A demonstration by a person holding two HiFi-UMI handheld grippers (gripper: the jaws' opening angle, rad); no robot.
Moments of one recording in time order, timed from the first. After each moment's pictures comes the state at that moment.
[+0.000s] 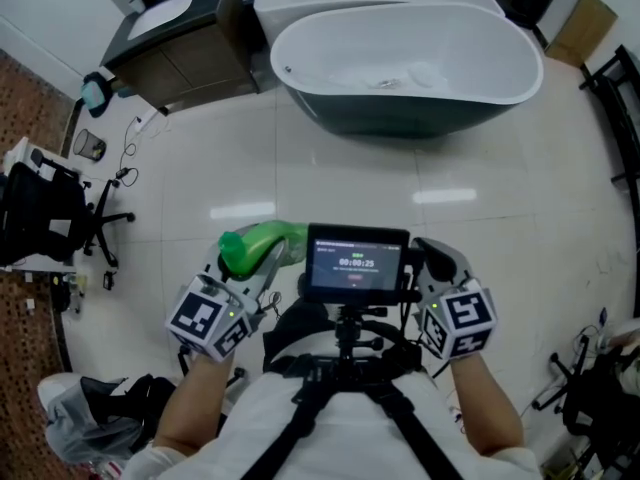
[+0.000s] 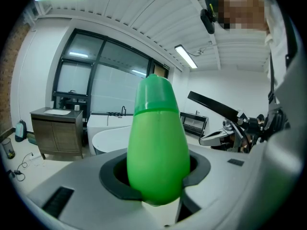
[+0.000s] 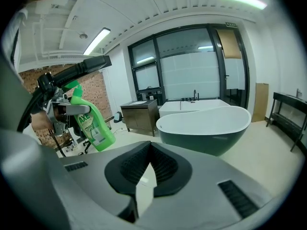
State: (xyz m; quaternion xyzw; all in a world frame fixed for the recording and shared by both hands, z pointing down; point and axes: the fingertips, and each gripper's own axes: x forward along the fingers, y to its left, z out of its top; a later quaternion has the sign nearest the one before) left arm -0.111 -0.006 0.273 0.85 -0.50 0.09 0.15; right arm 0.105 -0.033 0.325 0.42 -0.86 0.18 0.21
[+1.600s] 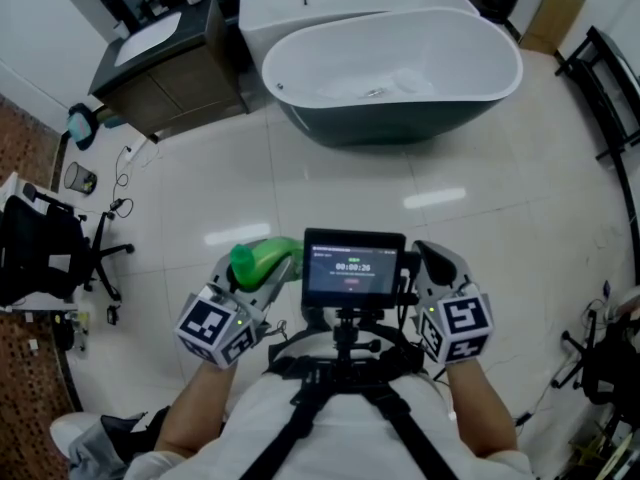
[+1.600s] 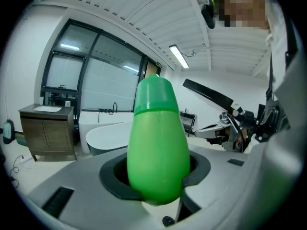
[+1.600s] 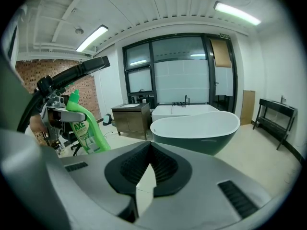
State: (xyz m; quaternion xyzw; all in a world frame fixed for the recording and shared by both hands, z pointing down) left arm -0.160 0.009 0.281 0.88 -0.43 0.11 0.16; right arm 0.052 -0.011 0.305 0.49 -0.83 0.16 0.20
